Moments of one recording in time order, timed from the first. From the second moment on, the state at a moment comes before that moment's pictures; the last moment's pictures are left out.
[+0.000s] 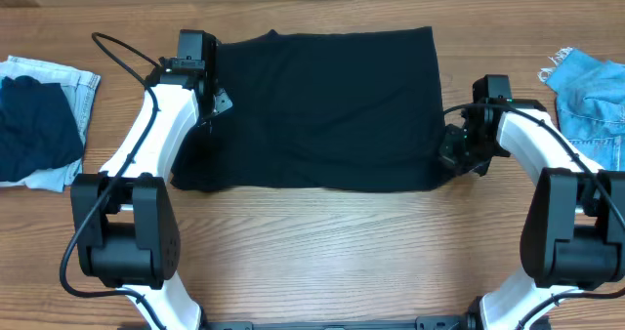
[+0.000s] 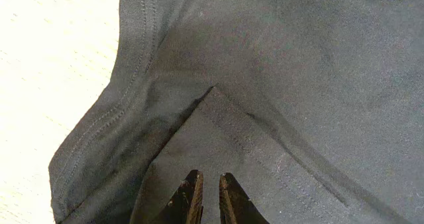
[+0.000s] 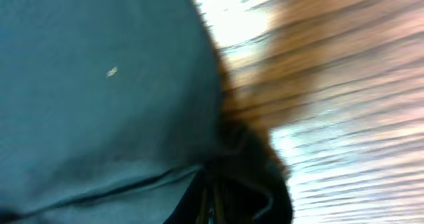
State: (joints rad) left arm -0.08 1.91 1.45 -0.76 -0.20 -0.62; right arm -0.06 1.86 1.17 -0.83 -0.24 0.37
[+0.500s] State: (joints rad) left arm -0.08 1.91 1.45 -0.76 -0.20 -0.61; right arm -0.06 1.70 1.18 -0.93 -0.31 0.36
